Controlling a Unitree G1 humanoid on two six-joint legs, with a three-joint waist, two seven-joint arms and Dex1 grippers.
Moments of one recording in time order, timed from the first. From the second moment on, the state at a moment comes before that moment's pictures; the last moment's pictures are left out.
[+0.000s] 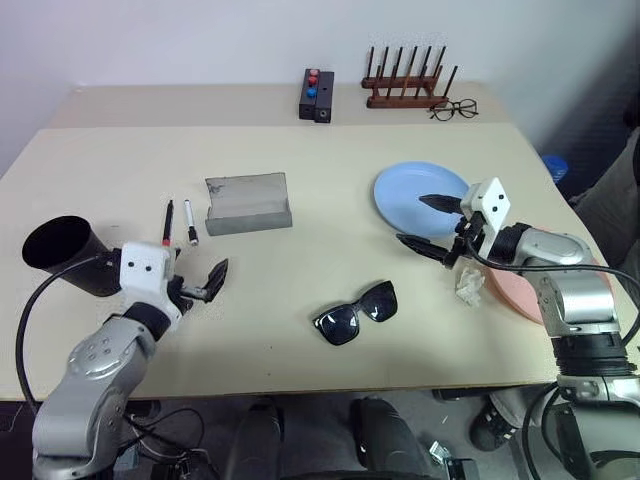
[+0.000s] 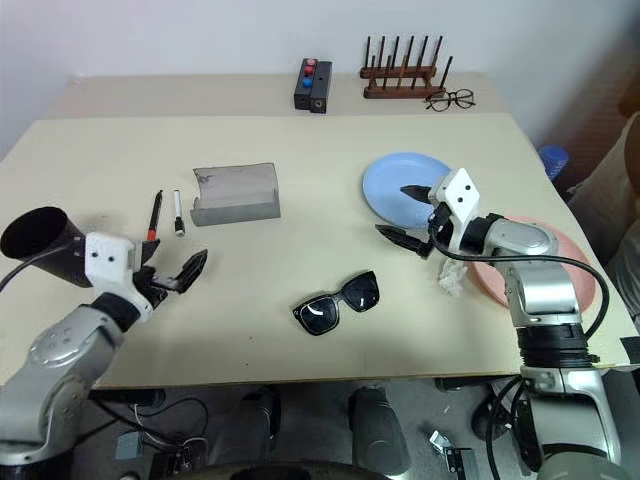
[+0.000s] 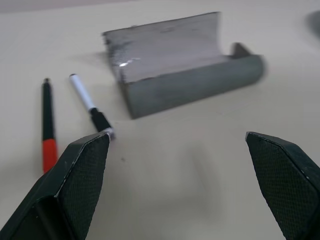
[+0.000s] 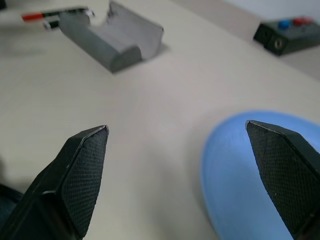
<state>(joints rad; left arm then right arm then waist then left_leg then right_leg) -0.02 0.39 0.26 -0.58 -0.40 0.79 -0.14 -0.43 -0.62 -0.08 -0.01 0.32 0.29 0.95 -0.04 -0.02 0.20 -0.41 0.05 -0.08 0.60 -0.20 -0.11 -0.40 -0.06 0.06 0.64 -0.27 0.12</state>
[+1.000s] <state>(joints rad) -0.66 0.14 0.44 -0.16 -0.18 1.21 0.29 -0.40 -0.38 0.26 -0.30 0.30 0.39 0.79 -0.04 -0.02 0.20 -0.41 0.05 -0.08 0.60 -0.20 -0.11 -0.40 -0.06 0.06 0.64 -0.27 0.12</state>
